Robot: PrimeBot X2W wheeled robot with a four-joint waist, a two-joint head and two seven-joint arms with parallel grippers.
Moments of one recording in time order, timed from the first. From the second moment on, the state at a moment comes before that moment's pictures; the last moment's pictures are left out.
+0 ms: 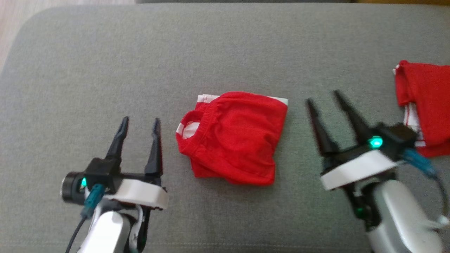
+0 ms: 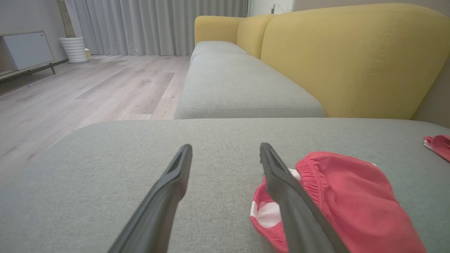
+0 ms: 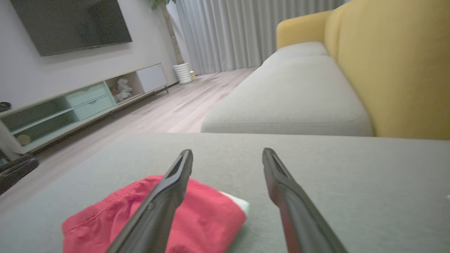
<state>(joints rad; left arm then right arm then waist) -0.12 0.18 -0.37 0.05 -0.24 0.22 -0.23 -0.20 -0.14 0.25 0.07 0.30 0.12 -0.05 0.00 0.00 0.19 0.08</state>
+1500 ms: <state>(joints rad) 0.10 0.27 -0.37 -0.02 -0.29 0.26 -0.15 0.18 -0.04 -0.01 -0.20 0.17 0.12 0.09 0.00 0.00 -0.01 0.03</state>
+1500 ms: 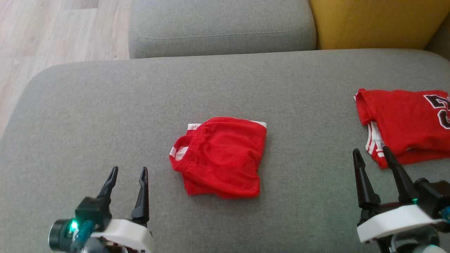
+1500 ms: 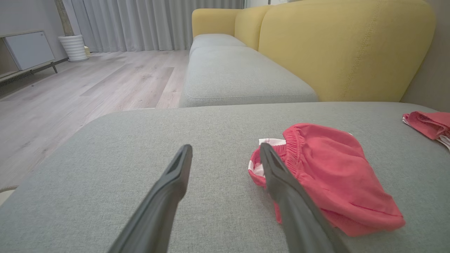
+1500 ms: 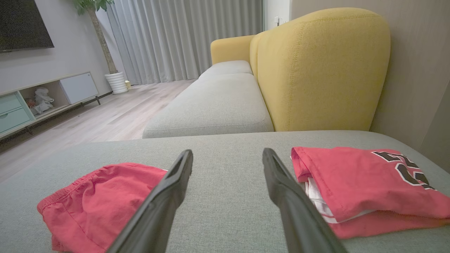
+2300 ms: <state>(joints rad) 0.09 0.27 -0.38 -0.03 -0.29 0.27 -0.15 0.18 -0.04 -0.01 -0.19 0.18 0.12 0.09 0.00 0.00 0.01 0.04</state>
